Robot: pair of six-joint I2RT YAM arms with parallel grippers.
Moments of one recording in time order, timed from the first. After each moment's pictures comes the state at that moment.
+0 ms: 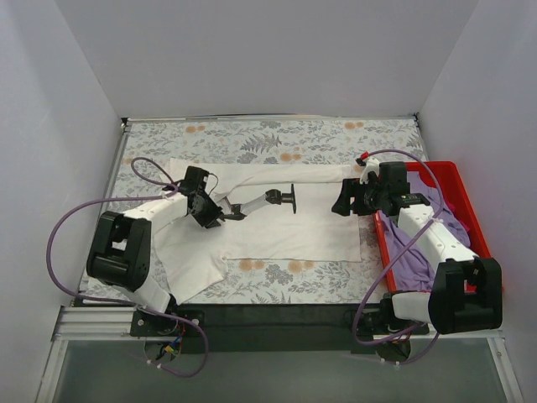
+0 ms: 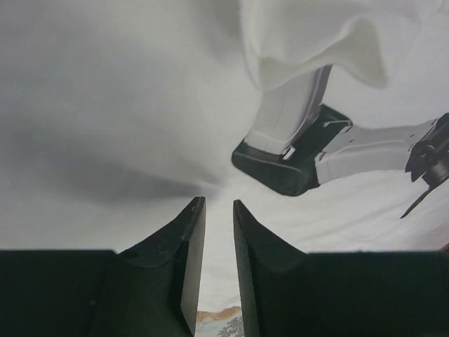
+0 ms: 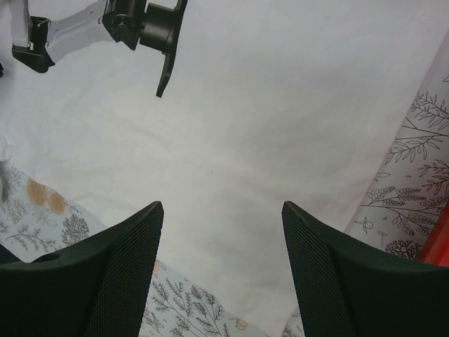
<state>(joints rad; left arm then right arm) -0.27 1.63 0.93 -0.43 0.04 -0.94 0.14 1.27 0.80 -0.35 -0.47 0.10</state>
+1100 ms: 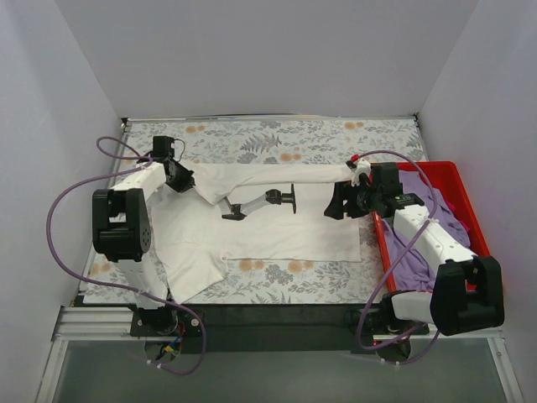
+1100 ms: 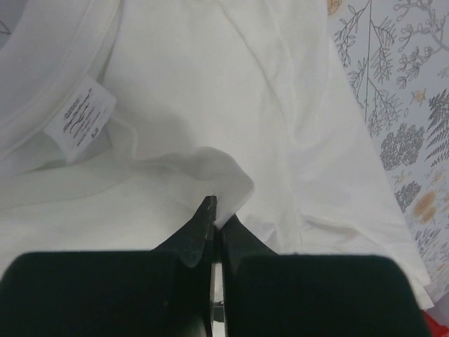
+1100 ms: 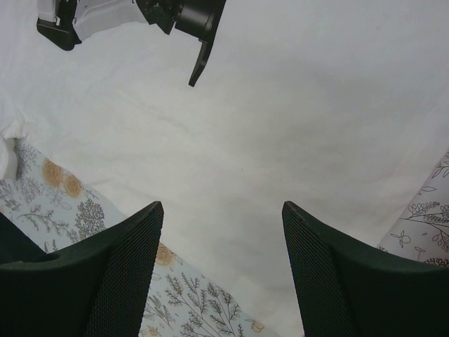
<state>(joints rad) 0.00 1.86 1.26 -0.43 0.01 -0.92 0.21 1.27 0.80 -0.35 -0.49 0.10</state>
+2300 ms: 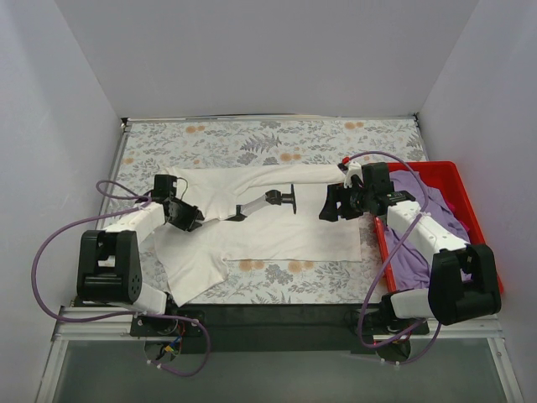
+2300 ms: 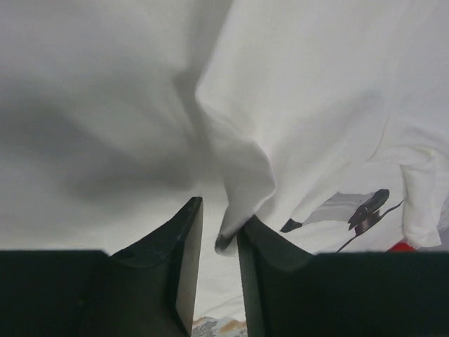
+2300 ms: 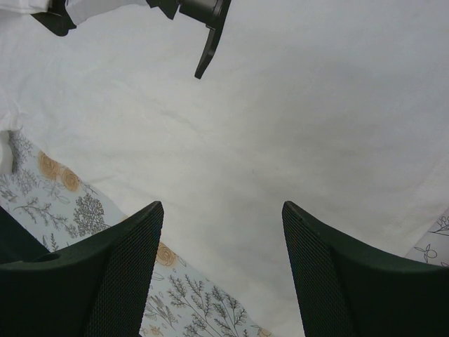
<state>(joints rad) -0.03 1.48 0.76 -0.39 0.13 -1.10 0.26 1.34 0.82 -0.35 -0.48 0.11</state>
